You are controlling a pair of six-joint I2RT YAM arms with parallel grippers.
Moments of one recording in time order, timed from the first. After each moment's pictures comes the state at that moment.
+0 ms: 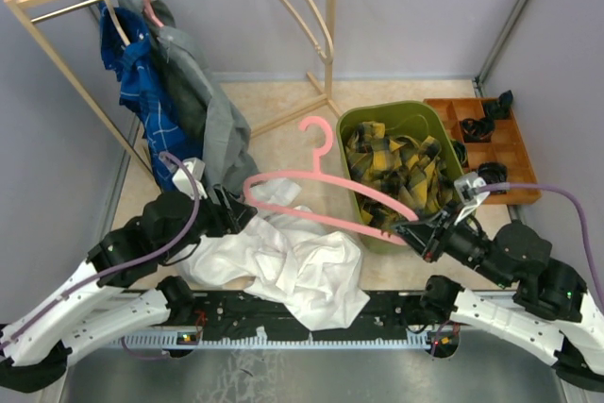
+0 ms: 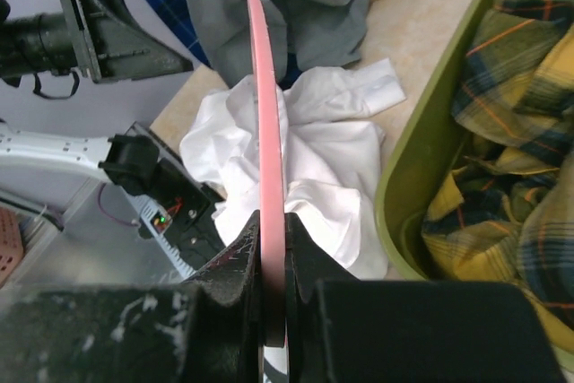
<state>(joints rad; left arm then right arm) -0.92 0.60 0.85 -0.69 -0.30 -0.79 1.04 0.26 0.90 -0.77 0.17 0.52</state>
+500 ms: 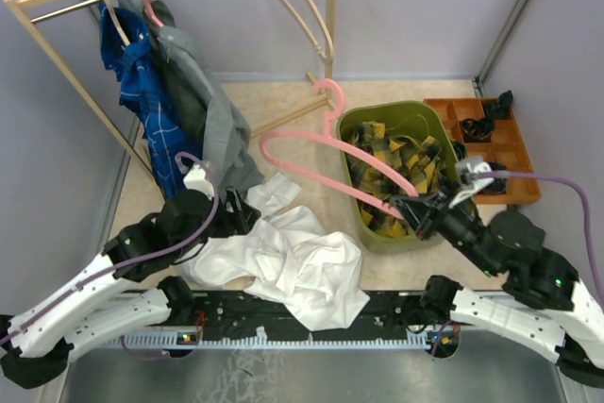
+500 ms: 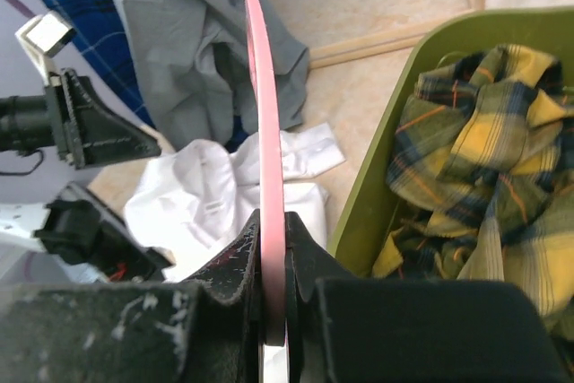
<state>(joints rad) -0.92 0.65 0.81 -0.71 -0.35 -0.76 1.04 0.31 0.96 -0.70 0.36 0.42</state>
